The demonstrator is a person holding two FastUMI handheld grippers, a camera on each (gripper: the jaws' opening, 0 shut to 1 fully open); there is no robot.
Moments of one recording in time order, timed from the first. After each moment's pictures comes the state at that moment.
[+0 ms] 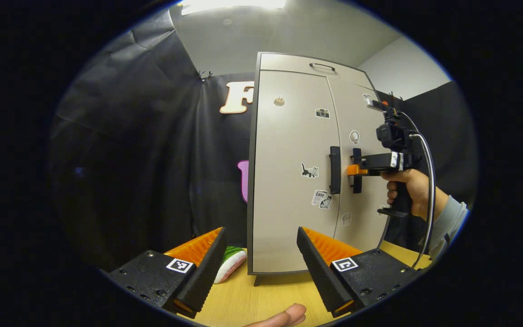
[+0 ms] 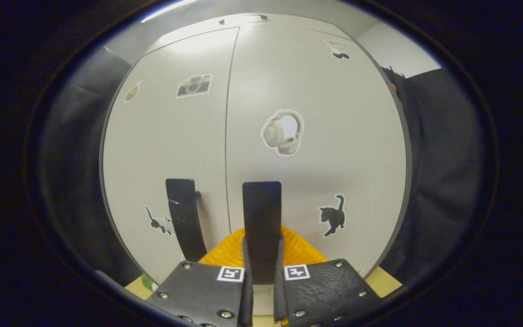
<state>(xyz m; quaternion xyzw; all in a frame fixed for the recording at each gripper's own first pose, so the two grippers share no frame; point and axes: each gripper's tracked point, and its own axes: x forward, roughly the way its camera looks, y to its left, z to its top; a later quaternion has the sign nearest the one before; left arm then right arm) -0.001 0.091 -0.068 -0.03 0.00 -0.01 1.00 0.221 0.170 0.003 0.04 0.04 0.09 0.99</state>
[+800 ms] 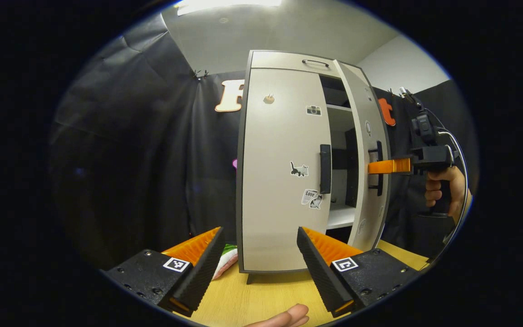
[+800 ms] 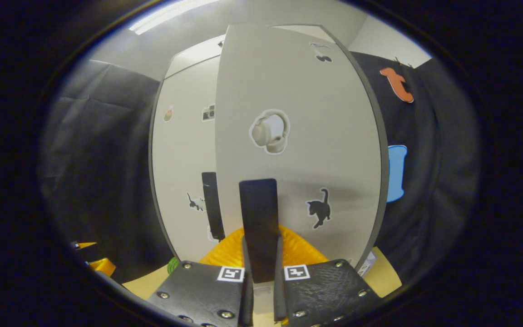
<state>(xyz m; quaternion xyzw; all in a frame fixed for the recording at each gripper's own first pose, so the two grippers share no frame) -0.005 0.055 -0.064 -0.03 0.01 -0.02 1.00 0.178 0.138 0.013 0.05 0.04 0.19 0.98</state>
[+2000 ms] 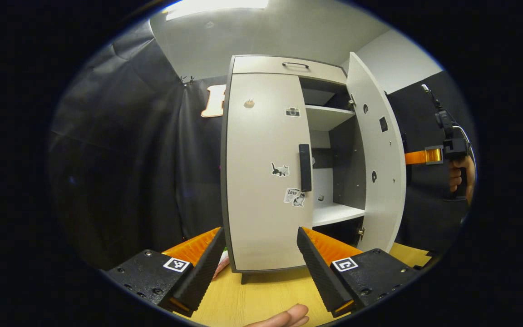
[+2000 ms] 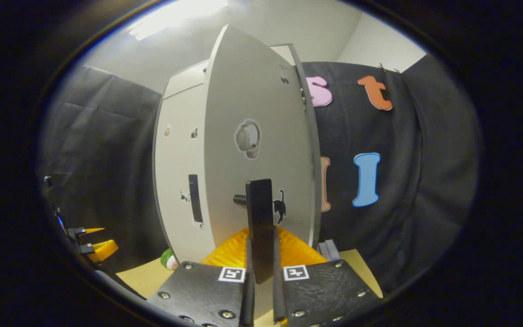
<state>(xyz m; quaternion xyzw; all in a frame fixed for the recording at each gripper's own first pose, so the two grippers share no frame) -0.019 0.018 -0.064 -0.01 0.00 -0.05 1.00 0.146 0.043 0.023 0.06 0.01 0.17 0.98</state>
